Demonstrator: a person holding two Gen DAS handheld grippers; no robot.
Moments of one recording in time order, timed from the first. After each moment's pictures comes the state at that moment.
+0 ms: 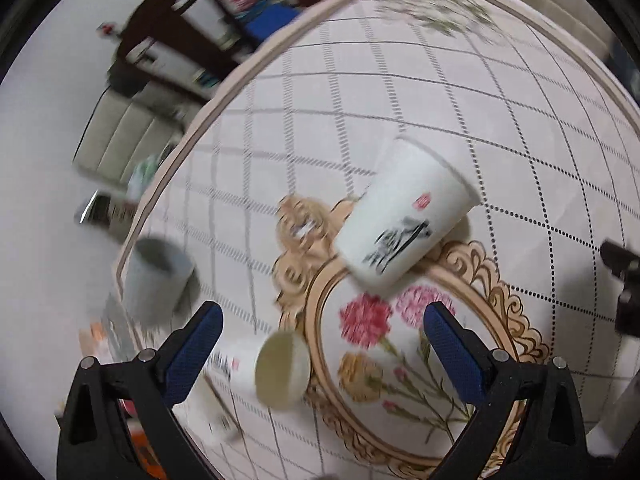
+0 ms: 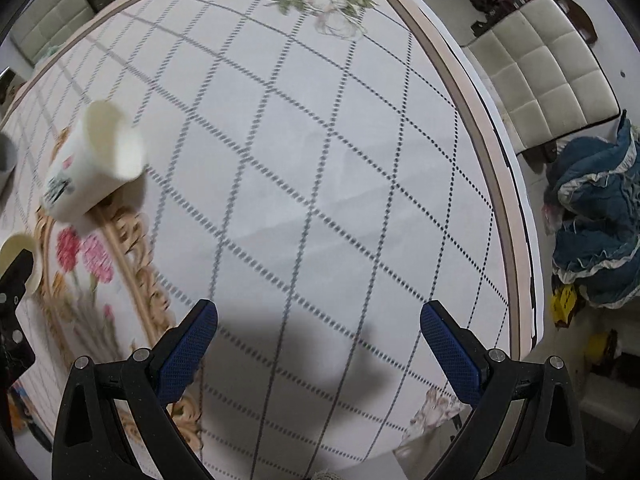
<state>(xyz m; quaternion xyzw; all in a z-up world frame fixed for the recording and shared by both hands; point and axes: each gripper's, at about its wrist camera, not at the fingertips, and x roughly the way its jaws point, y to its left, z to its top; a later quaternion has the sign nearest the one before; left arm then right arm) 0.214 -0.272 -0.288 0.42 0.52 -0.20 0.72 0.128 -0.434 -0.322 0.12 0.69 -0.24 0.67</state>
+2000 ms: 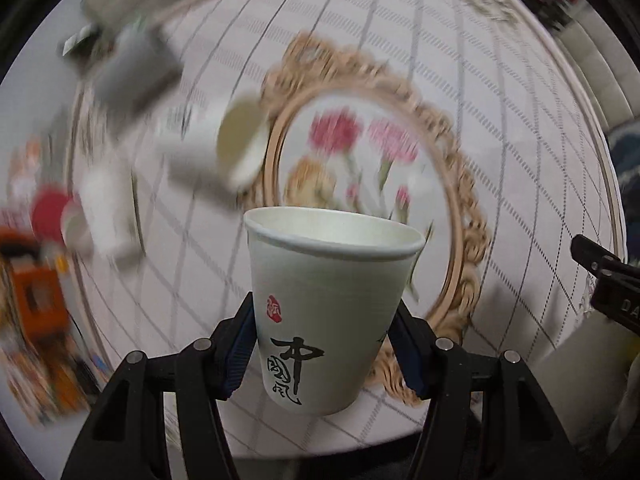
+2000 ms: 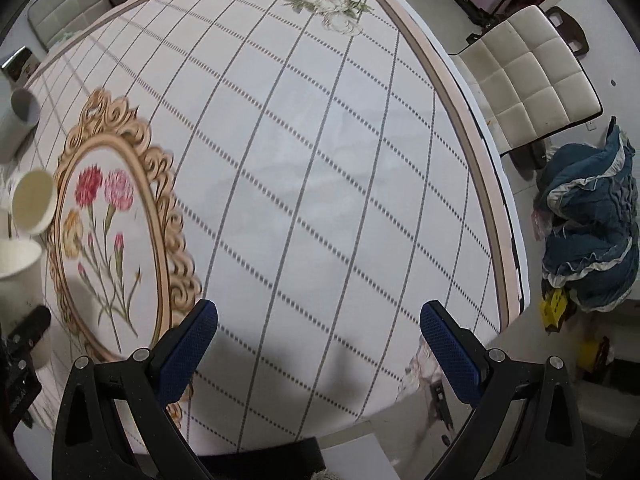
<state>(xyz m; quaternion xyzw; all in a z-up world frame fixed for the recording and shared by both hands) 0.136 -0.151 -0.292 0.17 0.69 -0.14 0.69 0.059 -0.359 -0.277 0.09 0.68 -0.23 0.69</state>
